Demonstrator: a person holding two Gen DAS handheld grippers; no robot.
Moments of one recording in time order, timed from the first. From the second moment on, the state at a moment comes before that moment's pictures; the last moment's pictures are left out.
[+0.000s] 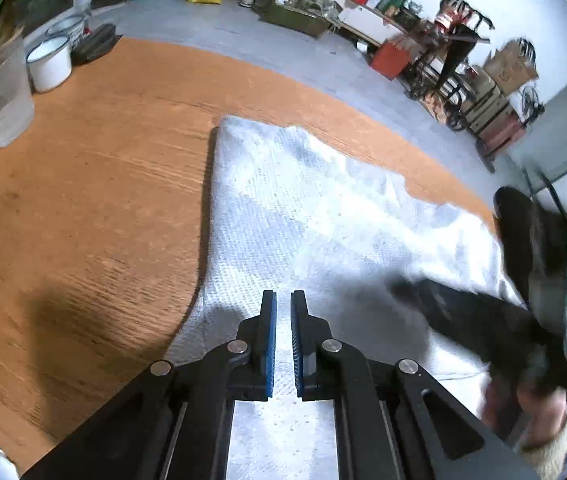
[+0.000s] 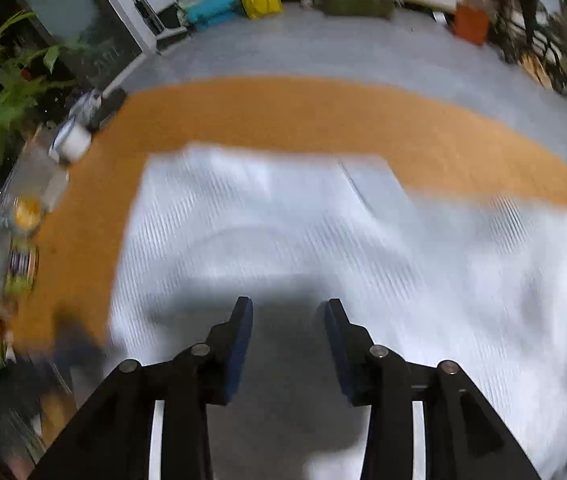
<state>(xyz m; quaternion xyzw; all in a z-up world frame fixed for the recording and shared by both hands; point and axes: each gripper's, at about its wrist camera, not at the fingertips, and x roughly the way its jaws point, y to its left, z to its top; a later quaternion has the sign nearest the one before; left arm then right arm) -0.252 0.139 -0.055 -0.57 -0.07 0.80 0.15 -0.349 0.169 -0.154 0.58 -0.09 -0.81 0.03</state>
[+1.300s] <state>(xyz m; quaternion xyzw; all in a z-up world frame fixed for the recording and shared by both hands) -0.235 0.231 -0.163 -0.61 0.12 0.77 0.16 -0.050 0.353 -0.031 0.49 -0.04 -0.81 -0.32</state>
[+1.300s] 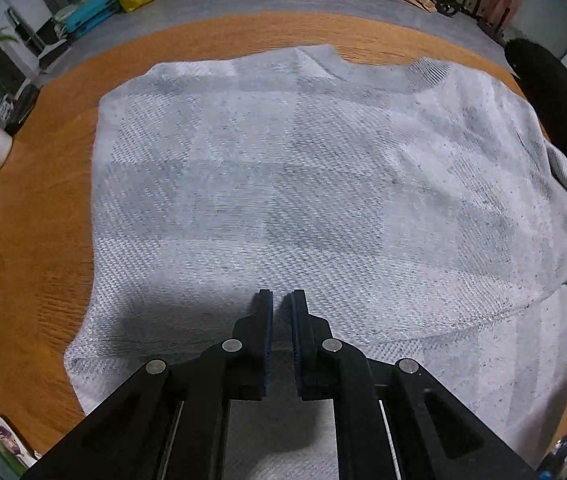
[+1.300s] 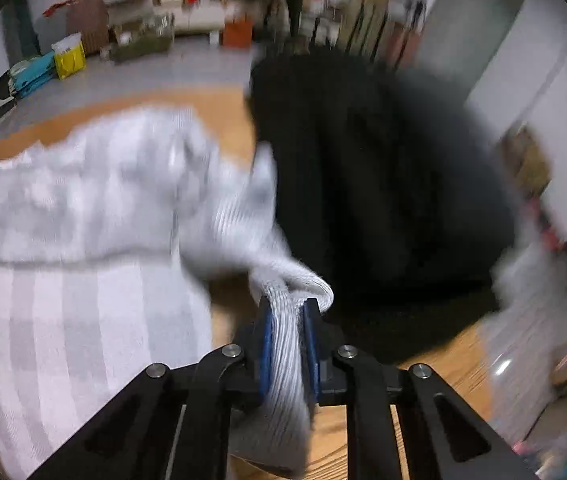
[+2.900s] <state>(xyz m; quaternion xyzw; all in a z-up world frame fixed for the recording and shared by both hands) -0.125 0.365 -0.216 -0.50 0.23 0.73 0.40 0.067 0.416 -0.179 0.52 -0.41 -0.75 -0.06</state>
